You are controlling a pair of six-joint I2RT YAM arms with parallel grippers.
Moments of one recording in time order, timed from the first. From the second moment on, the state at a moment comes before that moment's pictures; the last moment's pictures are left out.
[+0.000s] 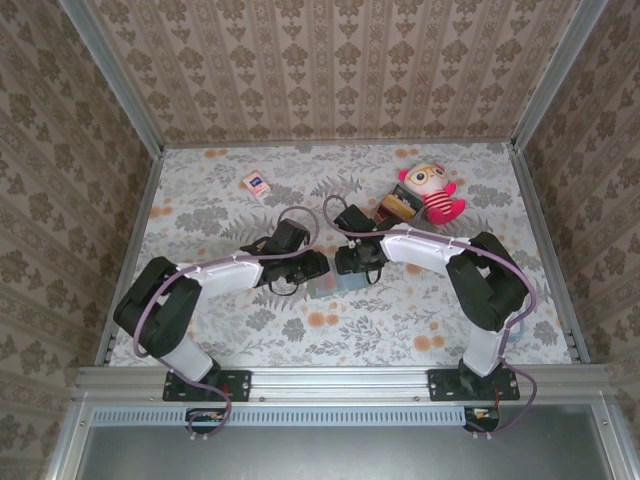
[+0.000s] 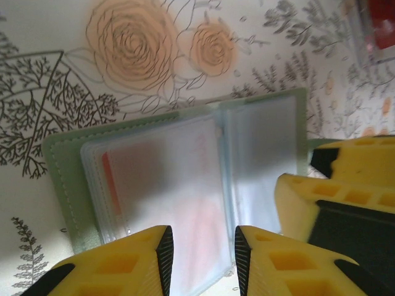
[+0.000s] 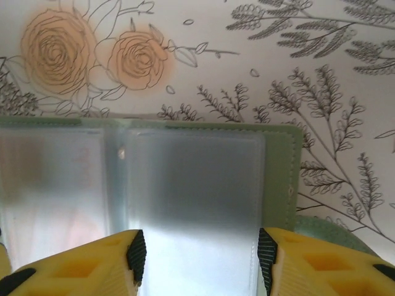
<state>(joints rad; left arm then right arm) -0.72 1.59 0.80 -0.13 0.27 -0.89 0.67 1.82 1.18 -0.58 0.04 0.50</state>
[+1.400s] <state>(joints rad) -0.74 1.64 0.78 -0.12 0.24 -0.89 0.68 1.85 1.19 -0.55 -0.15 0.47</state>
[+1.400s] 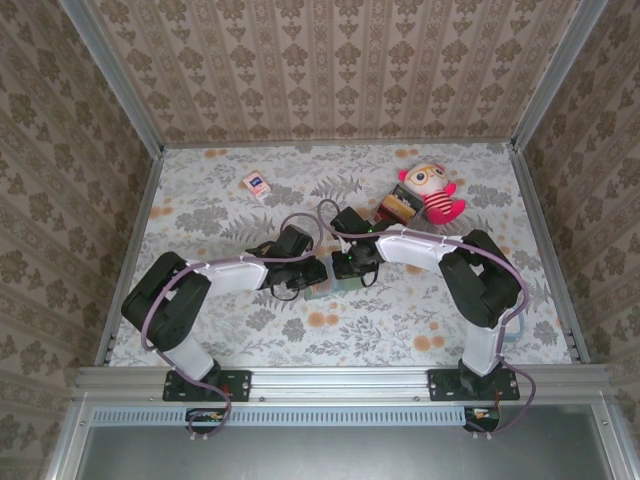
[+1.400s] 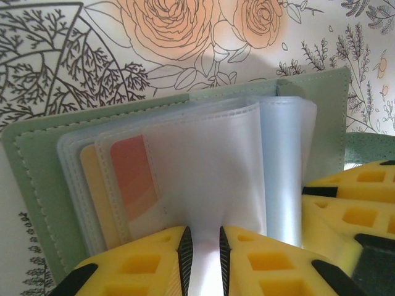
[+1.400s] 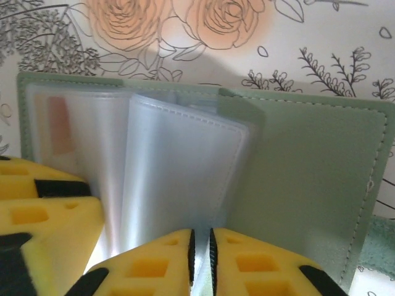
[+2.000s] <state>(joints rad) -0.74 1.59 0.78 -0.19 0.22 -0.86 0.68 1.80 1.14 -0.56 -0.07 0.48</state>
